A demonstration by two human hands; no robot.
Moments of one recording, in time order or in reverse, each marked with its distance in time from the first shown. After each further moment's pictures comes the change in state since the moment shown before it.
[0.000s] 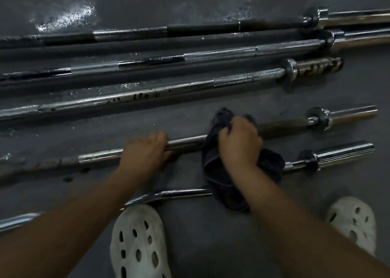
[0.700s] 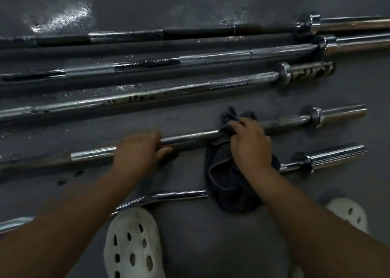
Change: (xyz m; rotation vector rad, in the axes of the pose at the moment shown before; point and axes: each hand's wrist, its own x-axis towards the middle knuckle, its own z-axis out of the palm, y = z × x) left_hand 0.008 0.000 -0.008 -0.066 0.021 -0.098; right_hand 0.015 0.042 -0.011 -0.170 -0.072 -0.181
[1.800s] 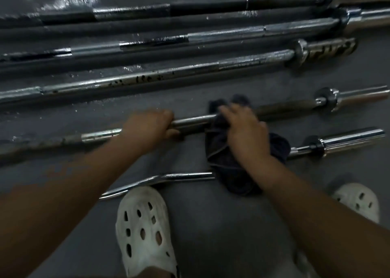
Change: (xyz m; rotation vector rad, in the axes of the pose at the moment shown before) left_hand 0.013 -0.009 -0.005 0.016 -0.095 0.174; right_hand -0.018 -0.017 0.012 -0.064 -0.095 -0.246
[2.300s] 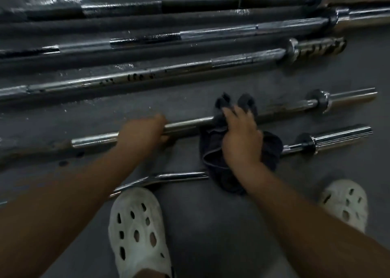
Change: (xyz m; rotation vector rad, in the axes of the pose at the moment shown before) left_hand -0.012 0.019 0.002 -0.046 -0.049 -0.141; right_hand -0.014 -0.006 0.005 0.079 0.055 0.196
